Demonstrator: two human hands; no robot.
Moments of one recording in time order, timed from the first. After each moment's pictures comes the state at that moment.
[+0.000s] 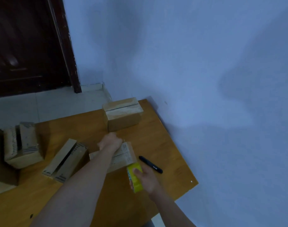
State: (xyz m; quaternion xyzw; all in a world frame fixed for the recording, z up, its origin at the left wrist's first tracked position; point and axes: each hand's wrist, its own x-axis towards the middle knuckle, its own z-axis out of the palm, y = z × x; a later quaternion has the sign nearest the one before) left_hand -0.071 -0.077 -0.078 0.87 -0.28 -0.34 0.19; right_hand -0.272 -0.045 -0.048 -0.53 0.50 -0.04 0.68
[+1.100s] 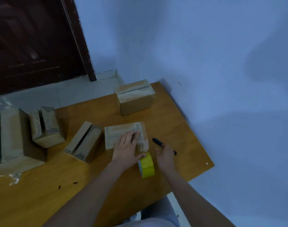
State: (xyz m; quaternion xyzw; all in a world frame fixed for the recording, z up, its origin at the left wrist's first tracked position) left_hand -0.137 0.016 -0.083 0.81 -0.57 -0.14 0.01; right_hand -0.283 -0.065 -0.109 -0.70 0.61 -0.06 0.38
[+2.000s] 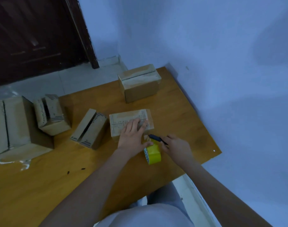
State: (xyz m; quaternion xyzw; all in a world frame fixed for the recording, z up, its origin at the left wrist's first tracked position) left_hand -0.137 0.017 -0.084 0.79 -0.59 -0.13 -0.02; right_hand -0.311 -0.066 -0.080 -0.94 0.34 -0.01 0.10
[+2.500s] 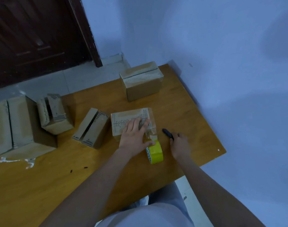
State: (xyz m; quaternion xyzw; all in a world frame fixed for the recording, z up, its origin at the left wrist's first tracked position) left_hand -0.136 0.015 -0.089 0.80 -0.59 -0.13 -0.01; right_hand -0.308 -0.082 -0.136 -0.80 0.56 0.08 0.19
